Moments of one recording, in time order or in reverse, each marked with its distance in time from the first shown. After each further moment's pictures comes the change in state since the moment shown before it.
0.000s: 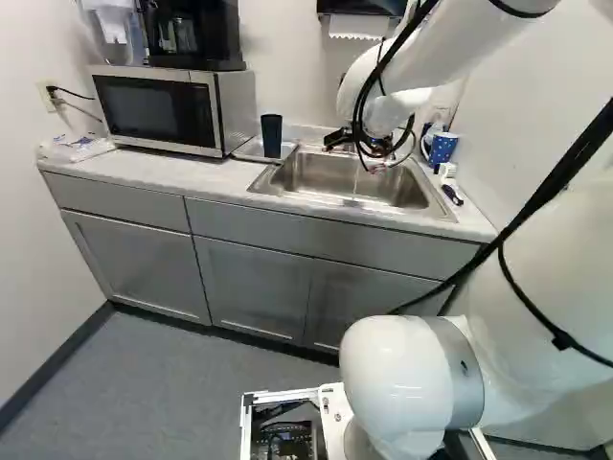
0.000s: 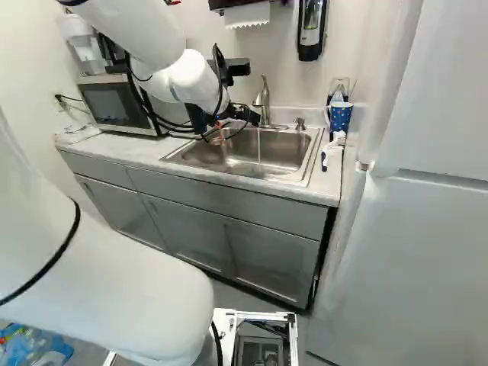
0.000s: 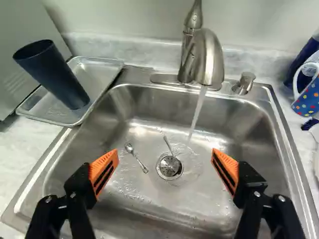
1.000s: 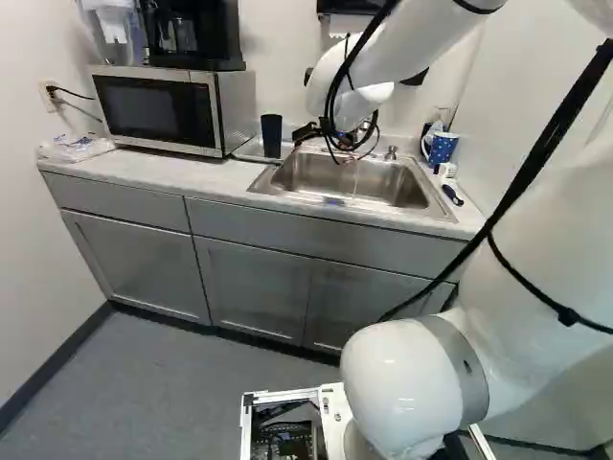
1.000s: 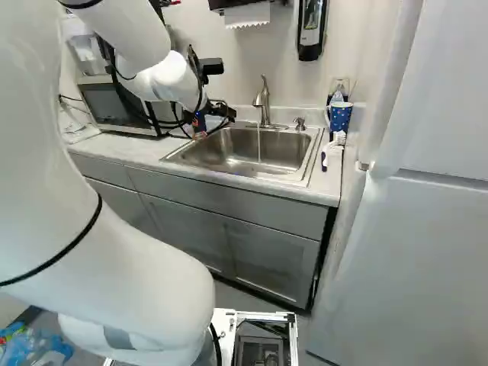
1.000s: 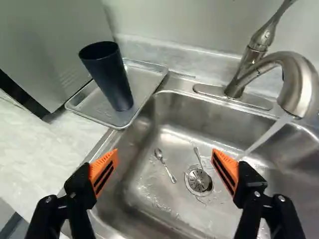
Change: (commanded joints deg) arm 9.7 -5.6 -5.1 0.0 1.8 0.0
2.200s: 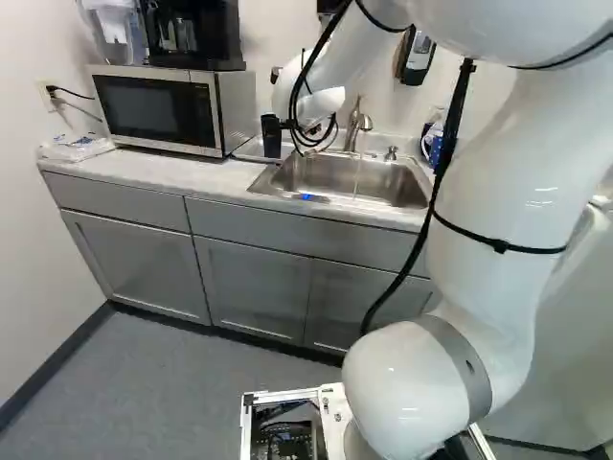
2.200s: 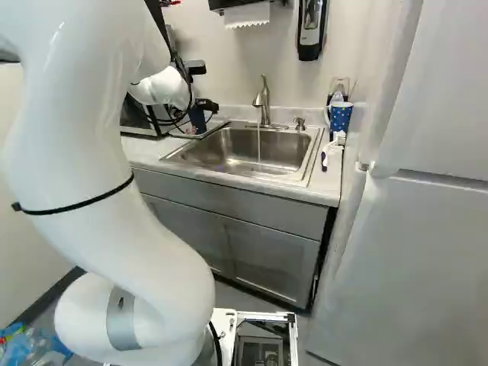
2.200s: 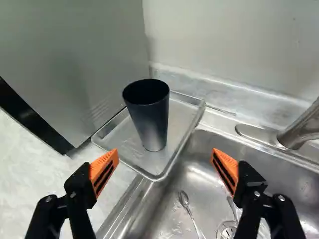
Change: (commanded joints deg) arm 6.9 -16.3 -12.7 0.0 11.4 0.0
